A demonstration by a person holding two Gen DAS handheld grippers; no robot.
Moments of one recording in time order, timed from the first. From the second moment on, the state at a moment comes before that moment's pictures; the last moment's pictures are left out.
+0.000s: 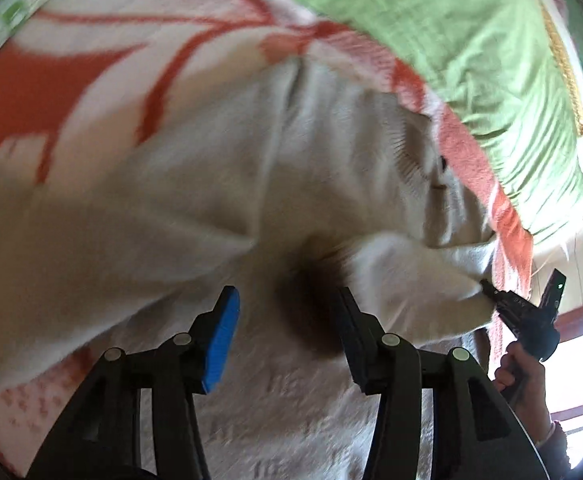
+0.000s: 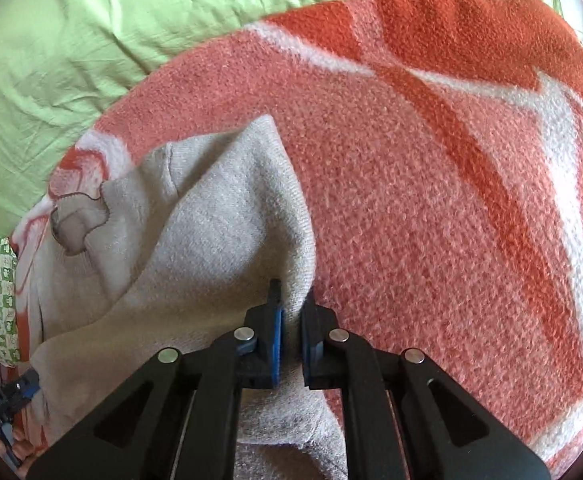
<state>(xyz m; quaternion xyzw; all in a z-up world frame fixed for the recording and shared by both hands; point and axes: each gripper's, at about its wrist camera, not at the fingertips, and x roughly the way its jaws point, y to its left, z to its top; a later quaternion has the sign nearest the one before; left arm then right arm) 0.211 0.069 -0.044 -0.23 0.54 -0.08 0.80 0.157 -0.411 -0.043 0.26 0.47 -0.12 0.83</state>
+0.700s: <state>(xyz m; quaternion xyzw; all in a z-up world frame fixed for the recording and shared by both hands) 0.201 0.079 -0.021 -0.26 0.48 -0.05 0.83 0.144 -0.416 -0.044 0.27 0.46 -0.12 0.84</state>
